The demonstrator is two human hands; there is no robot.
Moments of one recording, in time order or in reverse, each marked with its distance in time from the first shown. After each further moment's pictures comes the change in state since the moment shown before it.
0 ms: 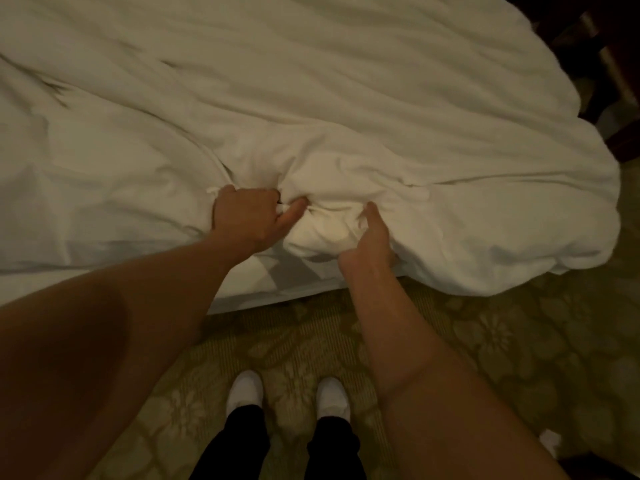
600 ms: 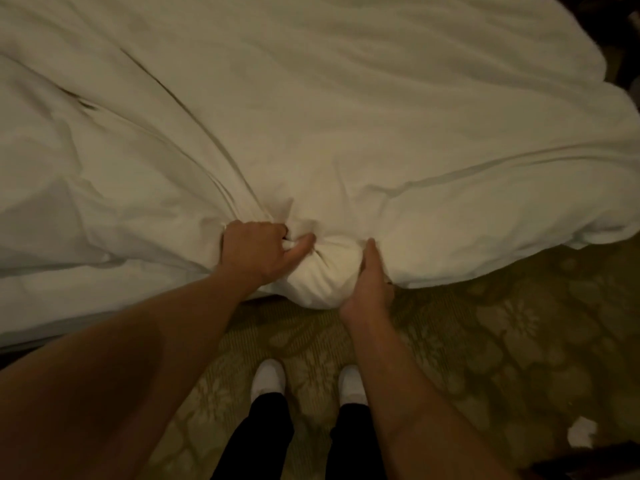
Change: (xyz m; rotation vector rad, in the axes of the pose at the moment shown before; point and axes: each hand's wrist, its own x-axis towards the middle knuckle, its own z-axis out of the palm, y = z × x) left_hand -0.073 0.000 0.027 0.040 -0.010 -0.005; right_hand -0.009 0.070 -0.069 -0.018 0.108 -0.022
